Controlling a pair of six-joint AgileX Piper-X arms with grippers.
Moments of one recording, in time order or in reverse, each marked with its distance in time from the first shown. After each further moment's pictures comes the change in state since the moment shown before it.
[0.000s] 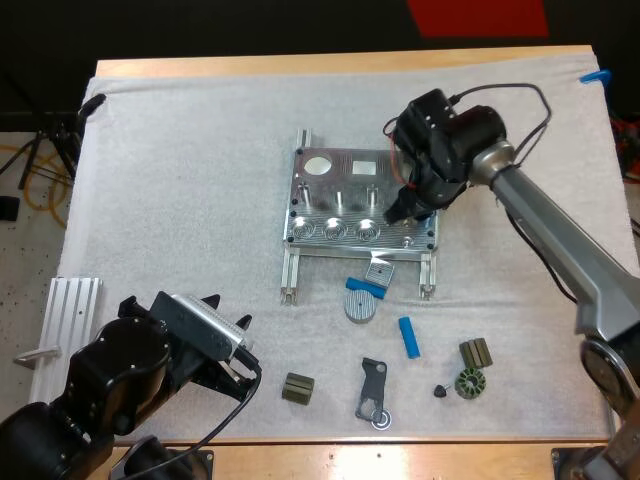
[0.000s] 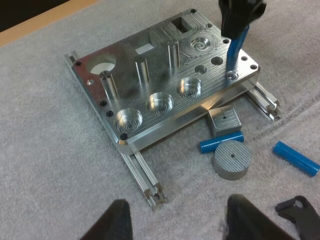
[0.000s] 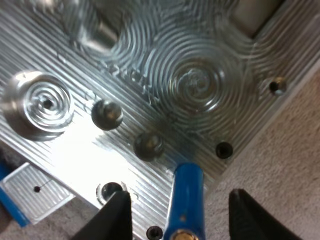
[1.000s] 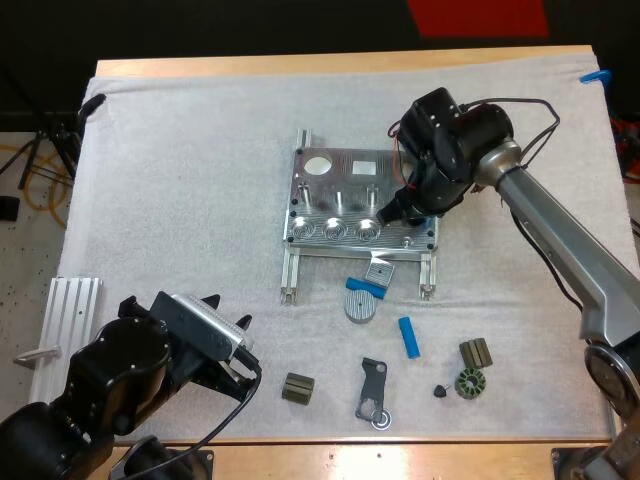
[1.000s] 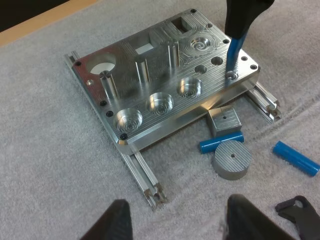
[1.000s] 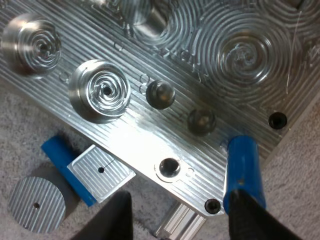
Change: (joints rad) left arm 0.000 0.000 0.000 0.000 0.000 0.000; right arm 0.000 -0.021 -0.002 0.053 -0.125 0.124
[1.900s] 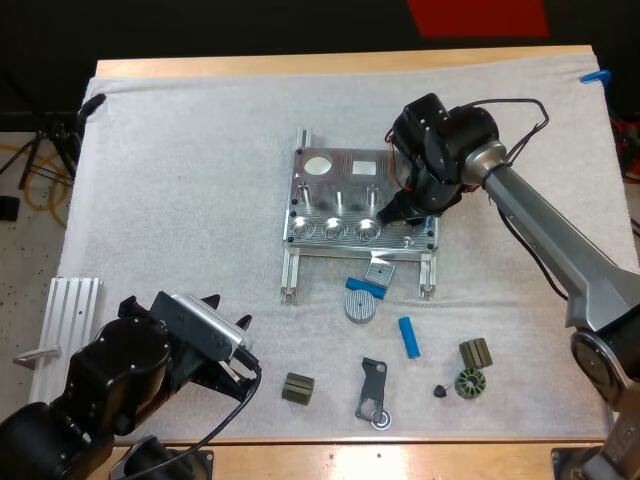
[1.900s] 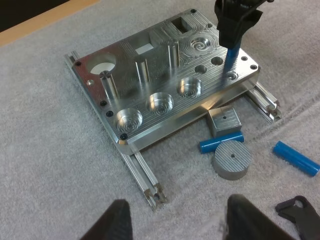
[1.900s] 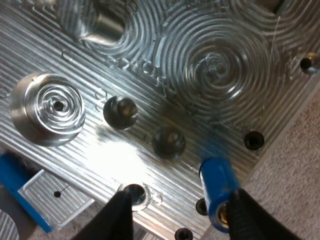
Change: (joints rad) left arm 0.000 0.000 0.000 0.000 0.000 0.000; right arm 0.002 0.064 -0.004 -0.030 0.083 -0.012
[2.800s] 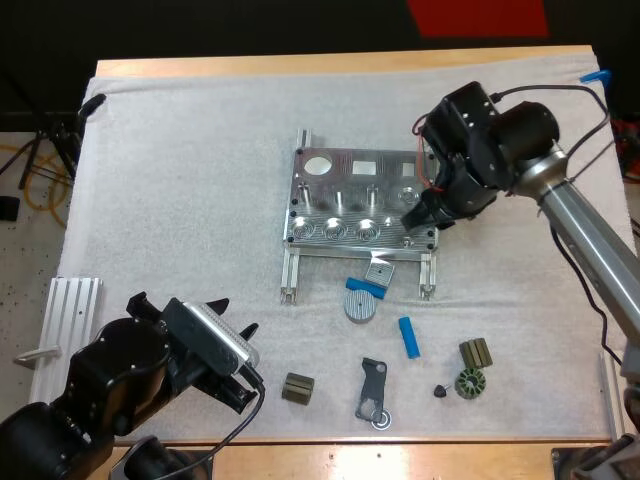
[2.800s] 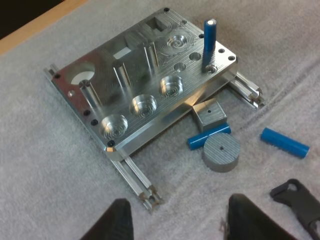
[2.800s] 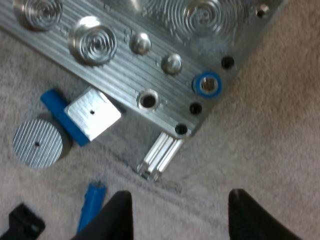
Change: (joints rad) left arm 0.000 0.000 0.000 0.000 0.060 0.131; right arm 0.002 -0.248 0.000 0.181 0.000 0.000
